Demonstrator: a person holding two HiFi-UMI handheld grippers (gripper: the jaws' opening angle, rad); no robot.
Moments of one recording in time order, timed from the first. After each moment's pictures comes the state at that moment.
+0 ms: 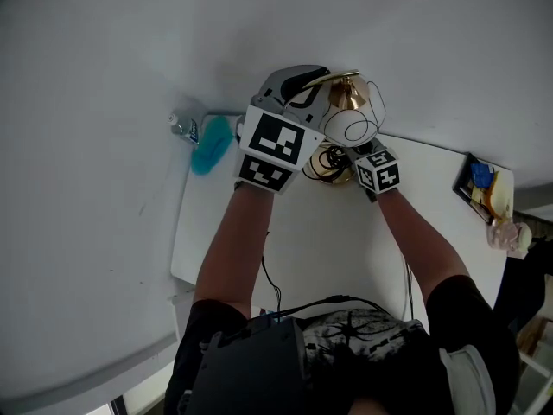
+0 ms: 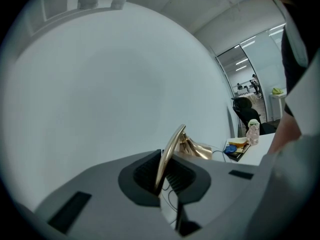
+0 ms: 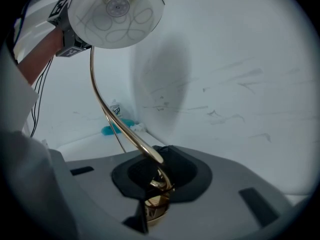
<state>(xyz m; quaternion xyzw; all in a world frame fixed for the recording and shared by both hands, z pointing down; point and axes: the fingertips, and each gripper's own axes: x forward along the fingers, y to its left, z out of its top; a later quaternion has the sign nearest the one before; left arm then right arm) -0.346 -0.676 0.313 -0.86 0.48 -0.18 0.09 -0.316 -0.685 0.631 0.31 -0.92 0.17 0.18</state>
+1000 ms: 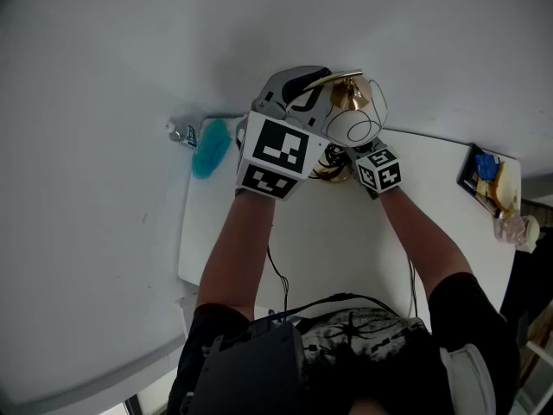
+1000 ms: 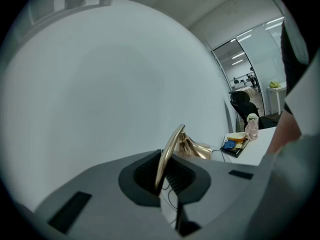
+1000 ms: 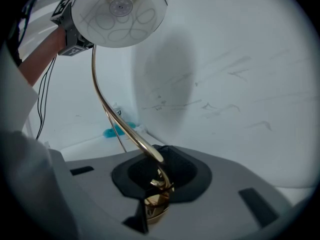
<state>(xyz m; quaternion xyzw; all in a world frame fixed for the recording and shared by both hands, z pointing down) -0.337 -0.677 0.318 -0.86 0.47 -0.20 0.10 -0.323 -0.685 0.637 0.30 -0.93 0.17 0.16</state>
